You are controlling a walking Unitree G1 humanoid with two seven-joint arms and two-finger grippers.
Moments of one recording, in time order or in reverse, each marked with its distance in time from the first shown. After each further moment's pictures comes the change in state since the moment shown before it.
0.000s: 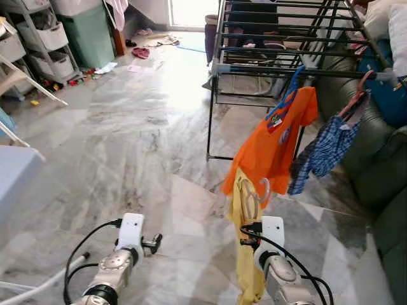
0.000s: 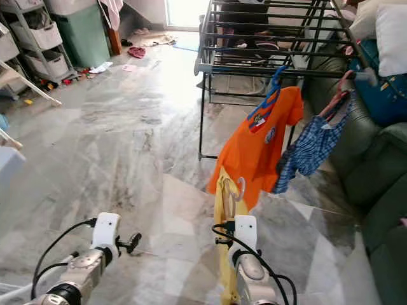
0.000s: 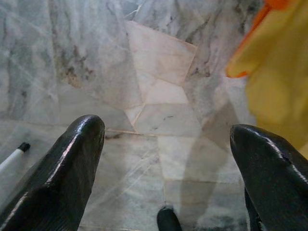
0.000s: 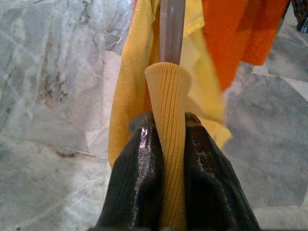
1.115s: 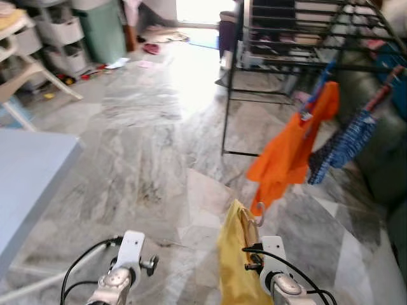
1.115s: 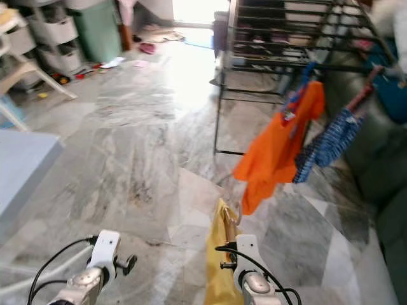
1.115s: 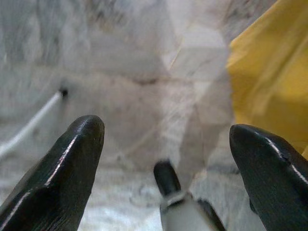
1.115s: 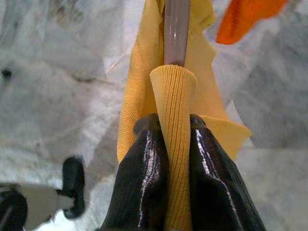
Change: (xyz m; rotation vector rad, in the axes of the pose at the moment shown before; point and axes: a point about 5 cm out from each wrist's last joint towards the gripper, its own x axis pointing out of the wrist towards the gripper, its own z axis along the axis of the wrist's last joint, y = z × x) left arm -0.015 0.007 -0.046 0.058 0.168 0.076; right arm -0.008 -0.012 -0.042 -0.106 0.250 0.023
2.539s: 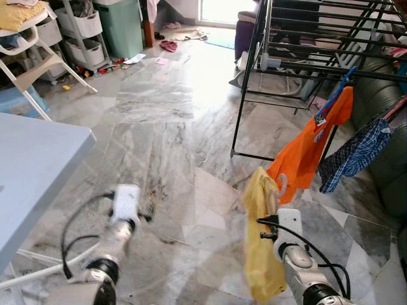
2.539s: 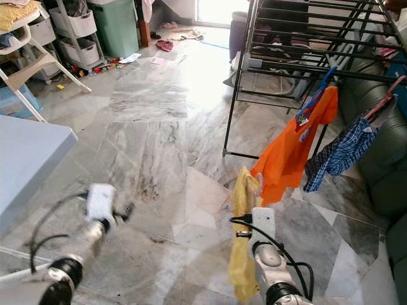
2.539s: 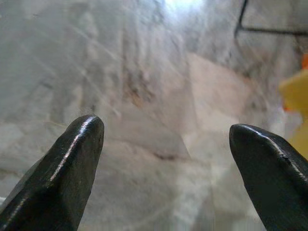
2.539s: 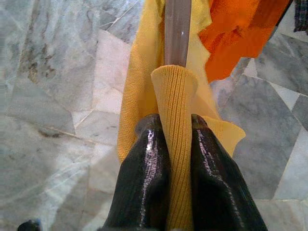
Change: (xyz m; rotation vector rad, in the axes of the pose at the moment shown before) left arm 0.008 0.010 0.095 -0.028 -0.275 0.071; right arm 0.005 -0.033 0.058 0.019 -0.199 -0.169
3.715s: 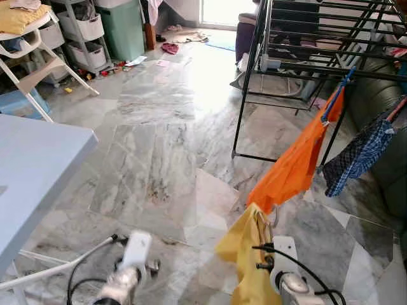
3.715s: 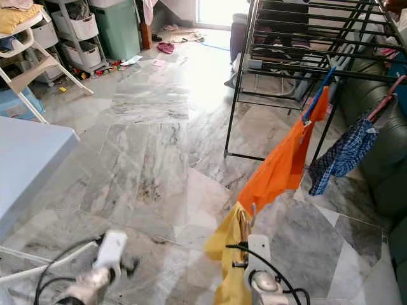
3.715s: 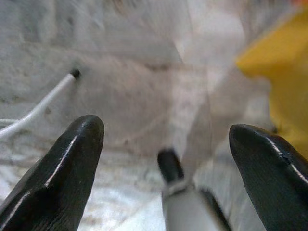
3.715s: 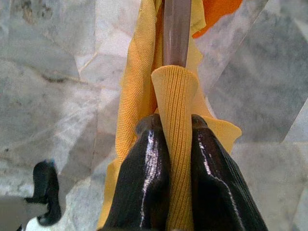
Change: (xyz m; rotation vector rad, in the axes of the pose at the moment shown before) left arm -0.022 -0.015 -0.071 0.030 0.271 -0.031; right arm -0.017 0.004 -0.052 0.015 0.206 -0.005
